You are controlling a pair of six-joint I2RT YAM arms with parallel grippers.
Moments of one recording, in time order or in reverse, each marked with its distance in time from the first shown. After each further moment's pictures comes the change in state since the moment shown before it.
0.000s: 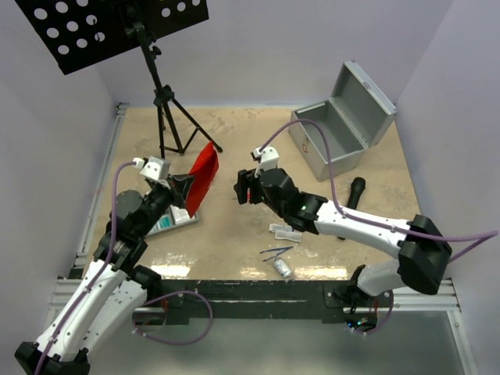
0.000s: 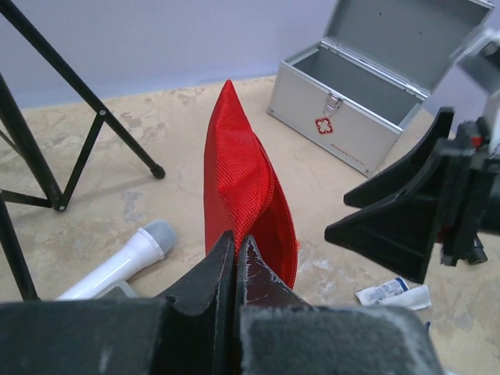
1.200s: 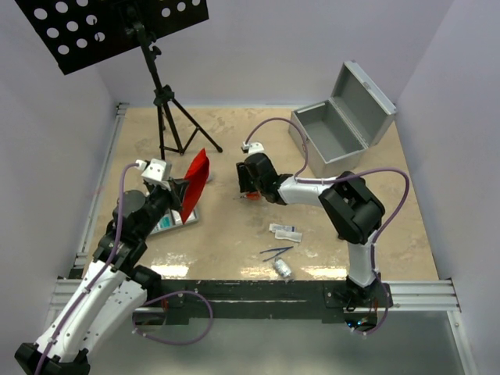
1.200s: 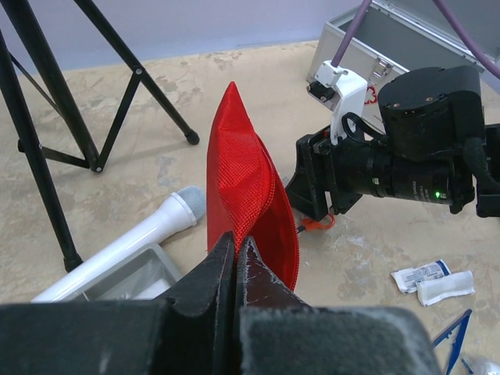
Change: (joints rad) left arm 0.000 -0.008 0.000 -0.106 -0.099 0.044; right arm -0.212 0.597 0.208 0.091 -0.148 -0.049
